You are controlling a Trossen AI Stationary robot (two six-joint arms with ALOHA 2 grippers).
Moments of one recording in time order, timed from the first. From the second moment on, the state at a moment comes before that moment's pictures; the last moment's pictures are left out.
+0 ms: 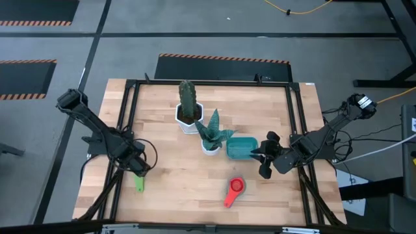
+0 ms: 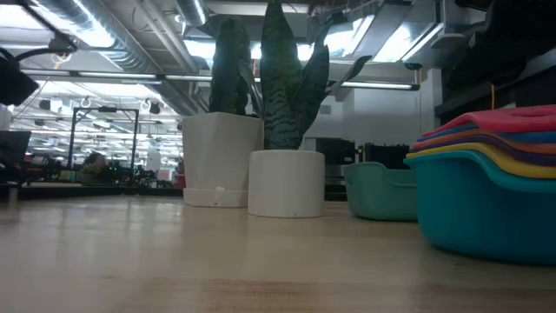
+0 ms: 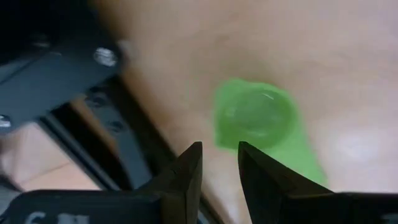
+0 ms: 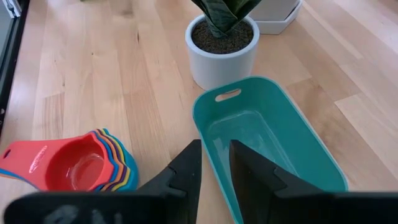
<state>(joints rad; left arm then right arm) -0.69 1.16 0.65 -1.04 0.17 -1.82 0.62 1.09 0.69 -0.47 0.61 0.75</state>
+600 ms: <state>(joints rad) -0.69 1.16 0.57 -1.02 0.14 -1.79 0.62 1.09 0.69 -0.47 0.60 0.75</state>
